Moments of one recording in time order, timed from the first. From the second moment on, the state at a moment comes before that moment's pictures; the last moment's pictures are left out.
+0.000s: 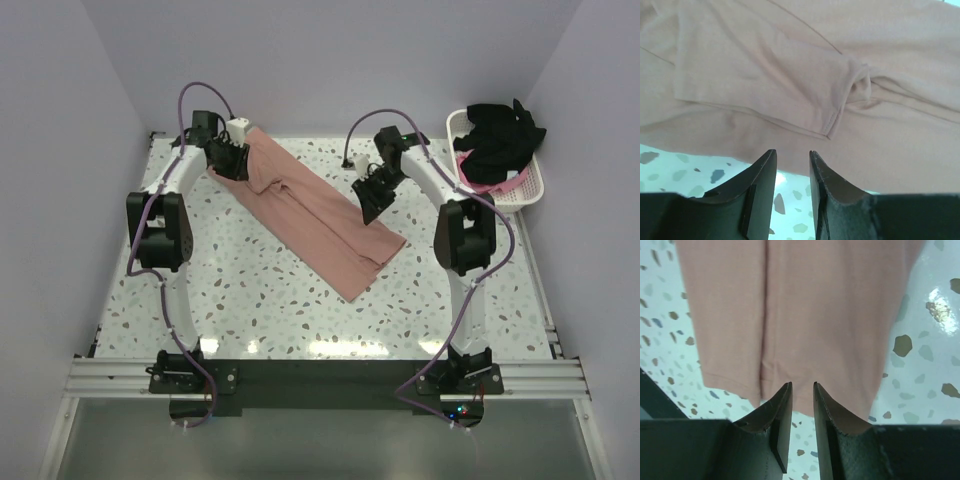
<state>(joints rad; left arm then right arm) -0.03 2.20 1.89 -0.62 0.36 0.30 0.31 2.20 2.01 -1.22 -0.49 -0.48</state>
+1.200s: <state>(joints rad) -0.23 2.58 2.29 -0.59 0.34 0.26 0.49 2.00 1.68 -1.06 -0.67 -0.40</state>
